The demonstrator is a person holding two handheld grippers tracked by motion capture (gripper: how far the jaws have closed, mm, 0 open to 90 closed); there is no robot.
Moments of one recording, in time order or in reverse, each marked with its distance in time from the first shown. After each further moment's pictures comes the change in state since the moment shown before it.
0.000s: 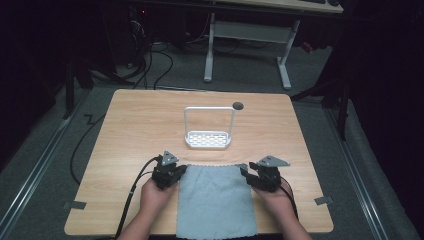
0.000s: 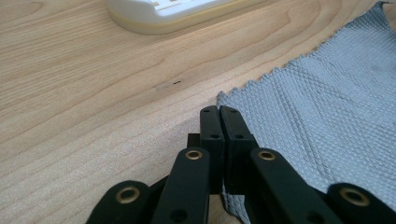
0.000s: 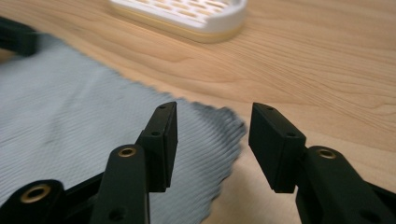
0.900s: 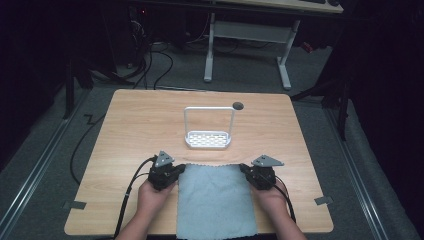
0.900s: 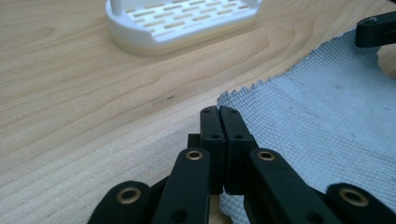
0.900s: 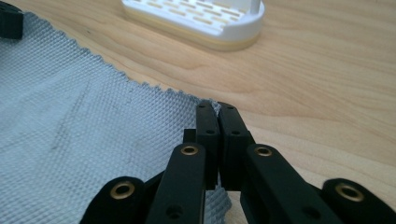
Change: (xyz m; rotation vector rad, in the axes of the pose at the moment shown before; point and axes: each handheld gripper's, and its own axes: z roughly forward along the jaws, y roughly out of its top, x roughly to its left) left arm -0.001 0.001 -0.022 -0.081 -0.041 -0.012; right arm 0.010 0.000 0.008 -0.030 0.011 -0.039
